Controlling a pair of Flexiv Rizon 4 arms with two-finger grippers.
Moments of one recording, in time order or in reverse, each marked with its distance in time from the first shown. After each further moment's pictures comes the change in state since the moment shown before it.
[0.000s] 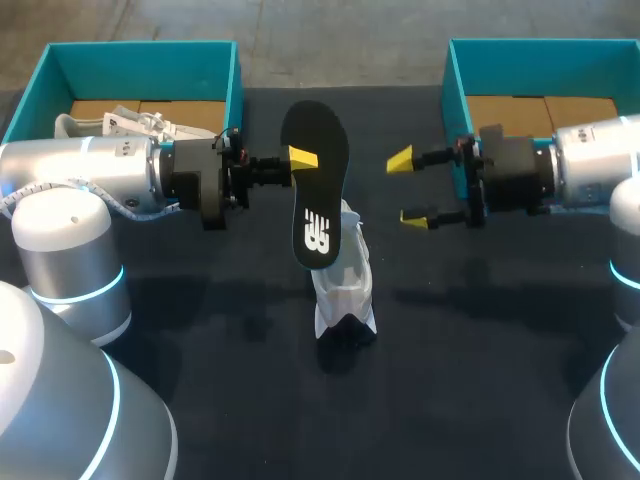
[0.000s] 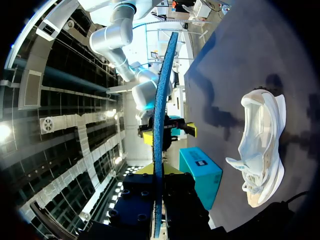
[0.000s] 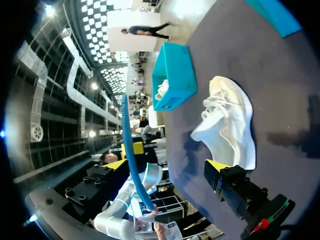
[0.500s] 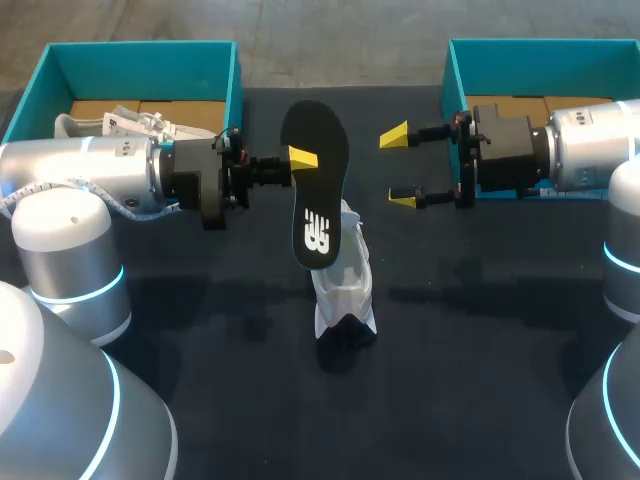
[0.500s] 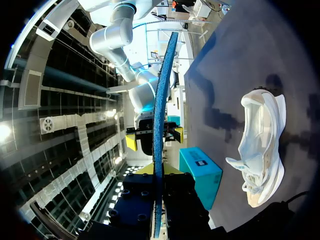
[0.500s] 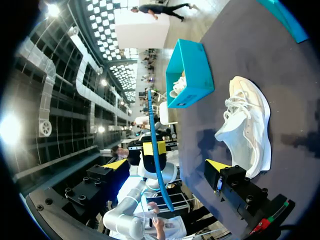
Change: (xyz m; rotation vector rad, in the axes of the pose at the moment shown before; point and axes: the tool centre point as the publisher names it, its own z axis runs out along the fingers) left arm 0.000 0.000 0.000 0.000 0.000 0.000; right arm 0.044 0.001 0.005 0.035 0.096 -0.033
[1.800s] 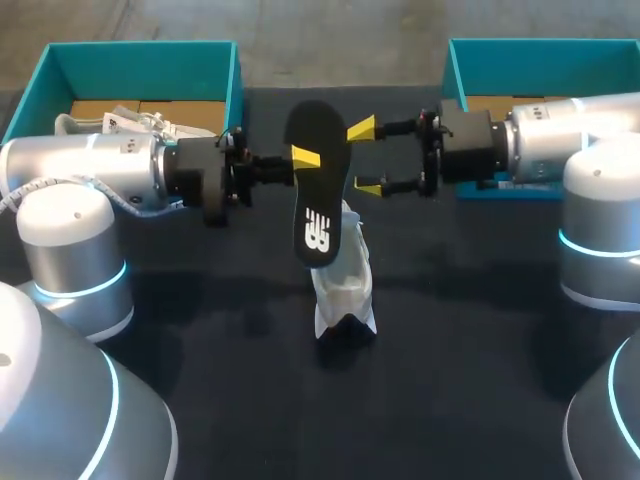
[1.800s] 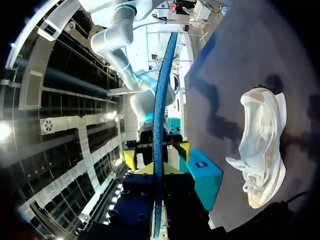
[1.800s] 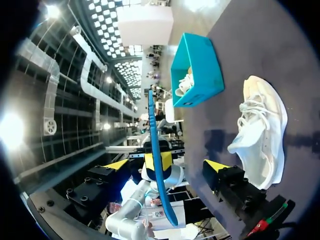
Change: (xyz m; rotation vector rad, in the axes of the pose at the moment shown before) left arm 0.003 0.004 0.003 0.018 -0.003 -0.003; right arm 0.004 0.020 0.037 0.033 0.053 0.001
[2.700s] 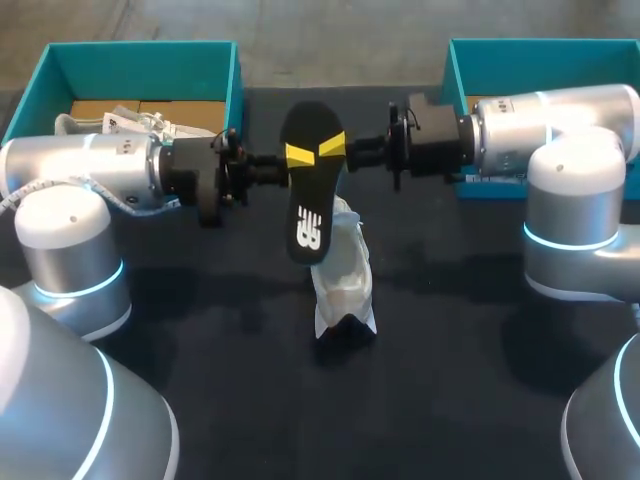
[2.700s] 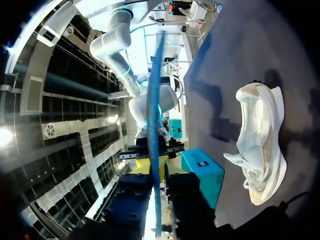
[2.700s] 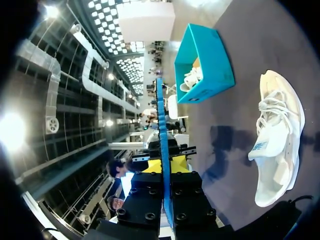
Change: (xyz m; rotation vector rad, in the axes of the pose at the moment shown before) left arm 0.004 0.004 -0.005 0.027 -0.016 0.034; right arm 0.011 0.005 0.045 0.039 0.030 0.003
